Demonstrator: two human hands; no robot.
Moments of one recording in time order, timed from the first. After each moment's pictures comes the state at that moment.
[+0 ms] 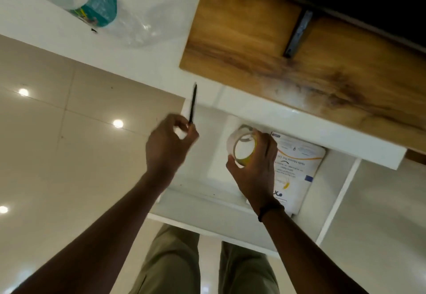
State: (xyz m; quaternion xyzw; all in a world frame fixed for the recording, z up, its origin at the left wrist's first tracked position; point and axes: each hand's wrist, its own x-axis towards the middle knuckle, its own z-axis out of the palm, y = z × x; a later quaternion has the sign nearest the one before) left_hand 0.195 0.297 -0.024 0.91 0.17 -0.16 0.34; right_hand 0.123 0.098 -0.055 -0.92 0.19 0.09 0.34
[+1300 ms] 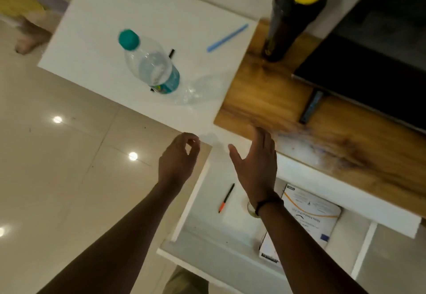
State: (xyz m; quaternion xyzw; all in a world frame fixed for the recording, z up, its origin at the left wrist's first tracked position) left_hand 0.254 0.347 -0.023 0.94 0.15 -0.10 0.31; right_hand 0.257 0.154 -0.005 -0.95 0.10 0.03 0.31
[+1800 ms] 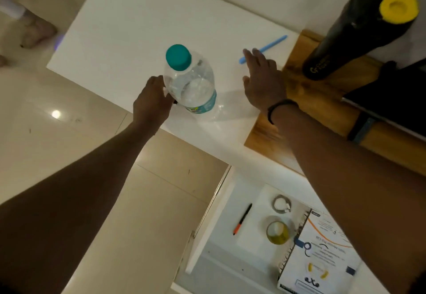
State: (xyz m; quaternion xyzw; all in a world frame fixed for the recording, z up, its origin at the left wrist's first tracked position) left_hand 0.422 0.487 -0.036 0.94 0.19 -0.08 0.25; right_hand 0.503 0.226 -0.044 -0.98 -0.12 0.10 0.13
